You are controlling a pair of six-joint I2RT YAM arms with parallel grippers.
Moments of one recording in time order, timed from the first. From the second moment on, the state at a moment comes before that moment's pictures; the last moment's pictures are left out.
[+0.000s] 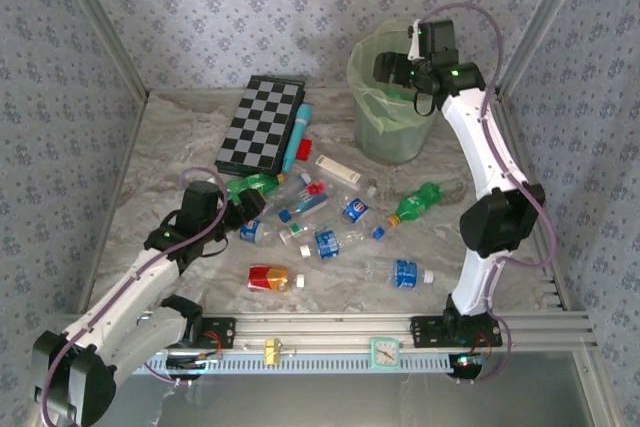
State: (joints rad) left arm -0.42 0.87 0.56 -0.40 0.09 -0.92; right arm 0.23 1.83 2.04 -0.77 -0.04 0.27
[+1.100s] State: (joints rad) left arm -0.52 0.99 0.59 -0.30 0.02 -0.83; right arm 0.23 0.70 0.61 -0.54 0.14 0.66
